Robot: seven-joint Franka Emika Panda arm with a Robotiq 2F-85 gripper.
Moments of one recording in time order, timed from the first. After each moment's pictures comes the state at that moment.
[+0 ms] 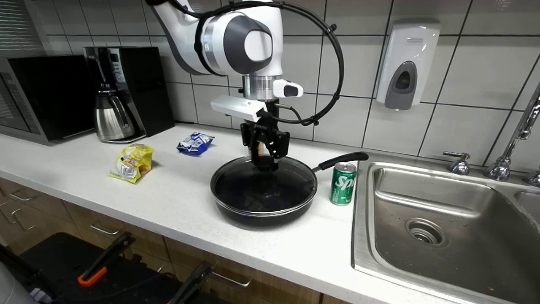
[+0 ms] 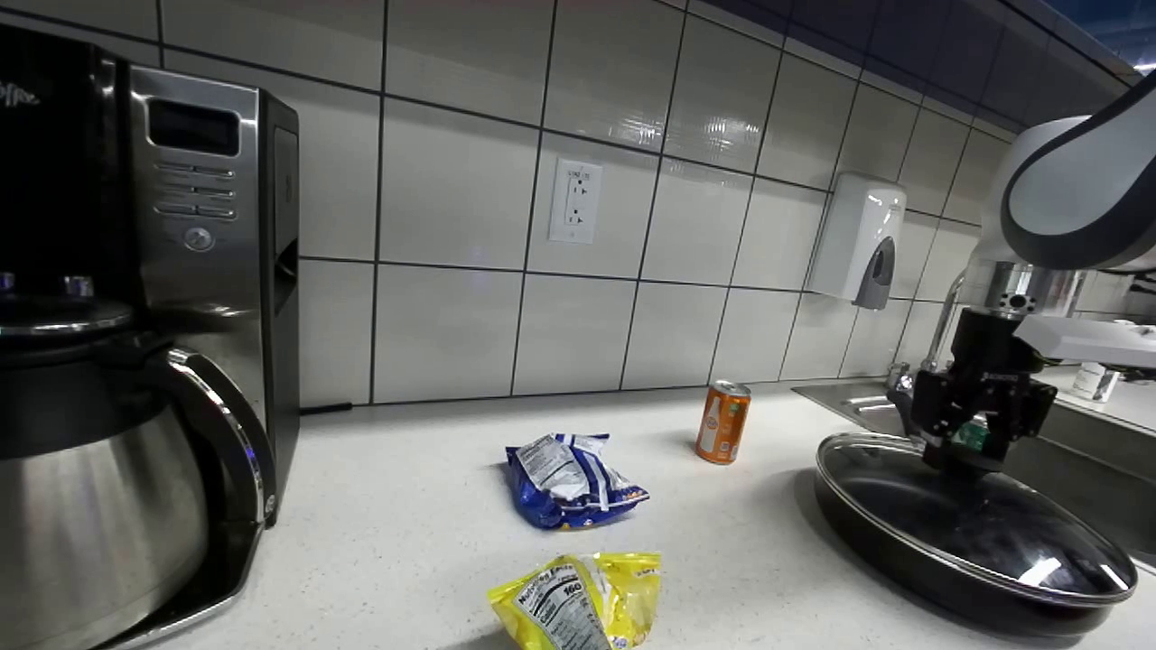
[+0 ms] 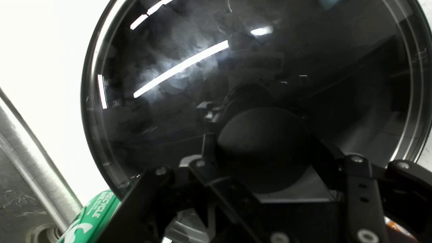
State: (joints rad) arm -0.10 0.15 -0.16 -2.42 -0.03 2.55 0.07
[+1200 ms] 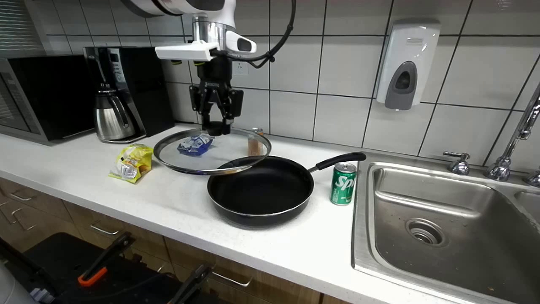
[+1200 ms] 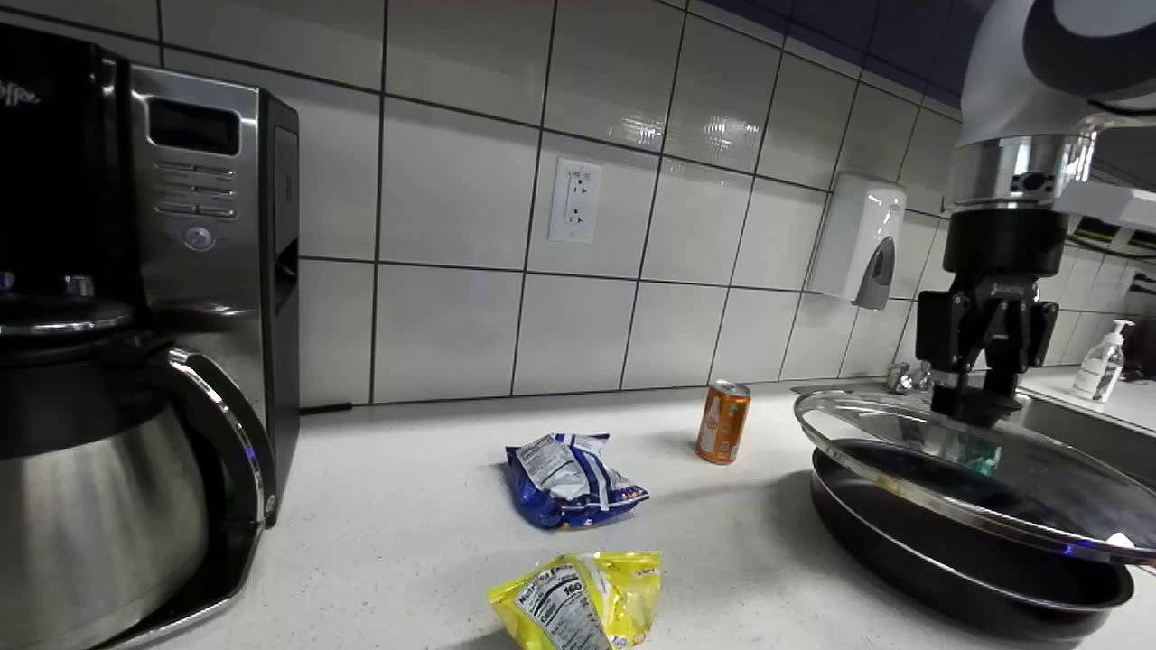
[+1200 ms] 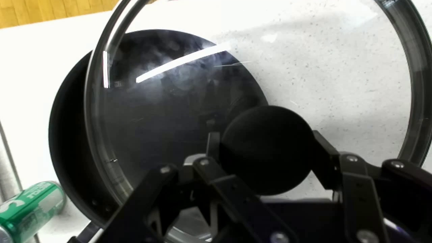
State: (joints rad) arm 0.00 -0.10 -0.04 -2.41 -0.02 2.17 0.05
